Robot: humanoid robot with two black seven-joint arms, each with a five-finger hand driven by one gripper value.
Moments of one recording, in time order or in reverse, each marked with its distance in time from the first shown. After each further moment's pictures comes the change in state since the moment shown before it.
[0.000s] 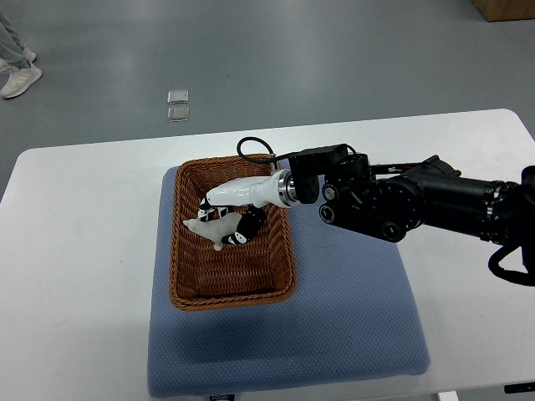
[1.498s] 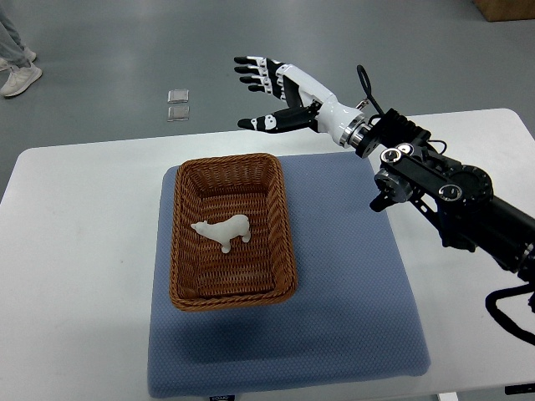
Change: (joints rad) left arm 0.000 0.000 -0.001 0.000 0.000 0.000 0.000; right arm -0.335 -0.072 0.806 -0.014 0.359 -0.049 0.163
